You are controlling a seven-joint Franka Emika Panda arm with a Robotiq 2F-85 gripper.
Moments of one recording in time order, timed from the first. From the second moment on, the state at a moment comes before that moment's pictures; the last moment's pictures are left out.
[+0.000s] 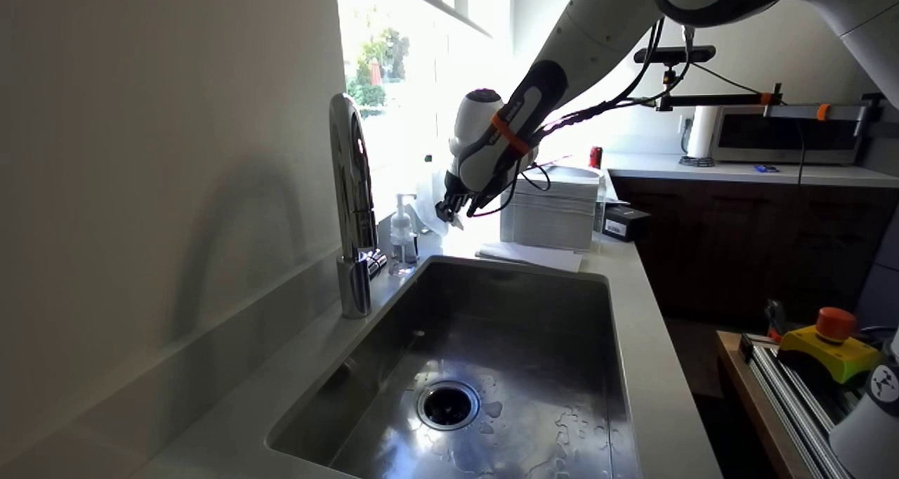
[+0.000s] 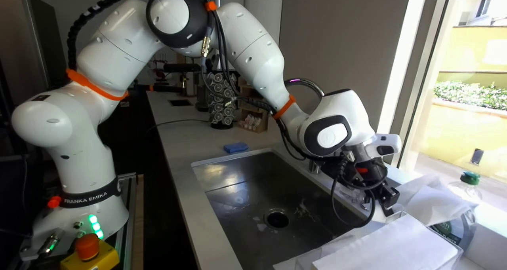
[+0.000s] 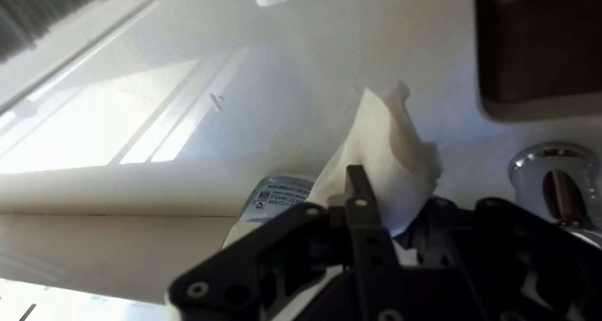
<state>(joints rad) -0.24 0.67 -0.28 -1.73 -0.17 2.90 -0.01</state>
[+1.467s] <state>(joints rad) -0.25 0.29 -0.05 -2.05 0.10 2.22 -0.43</state>
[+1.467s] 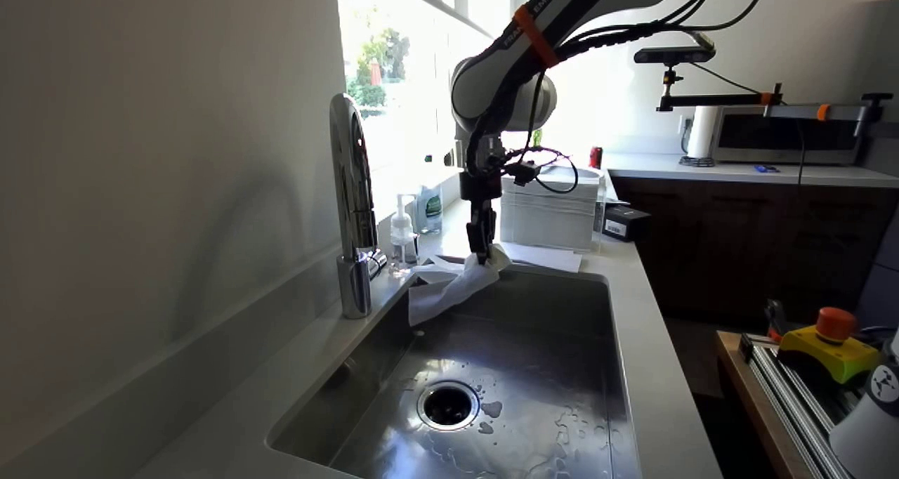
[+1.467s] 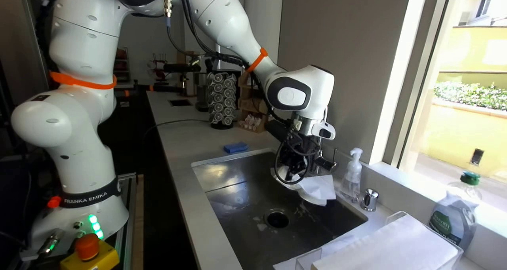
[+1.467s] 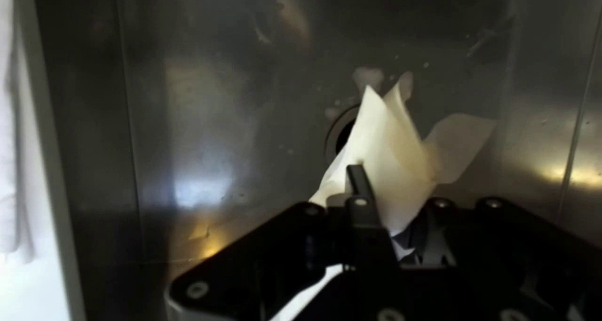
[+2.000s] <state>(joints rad) -0.25 0.32 -0.05 -2.05 0.11 2.17 -0.45</state>
